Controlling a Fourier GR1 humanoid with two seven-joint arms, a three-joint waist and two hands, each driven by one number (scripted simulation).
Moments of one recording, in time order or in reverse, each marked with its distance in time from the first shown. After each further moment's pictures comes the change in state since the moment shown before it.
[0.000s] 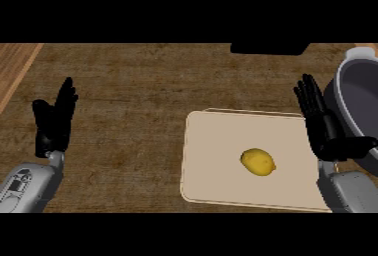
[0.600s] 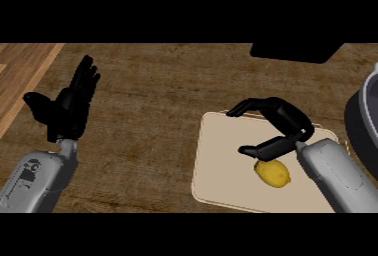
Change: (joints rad) left arm -0.086 -0.064 -0.012 -0.110 0.072 -0.082 -0.040; right arm -0.259 -0.046 0.218 0.179 0.018 0.573 -0.231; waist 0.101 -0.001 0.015
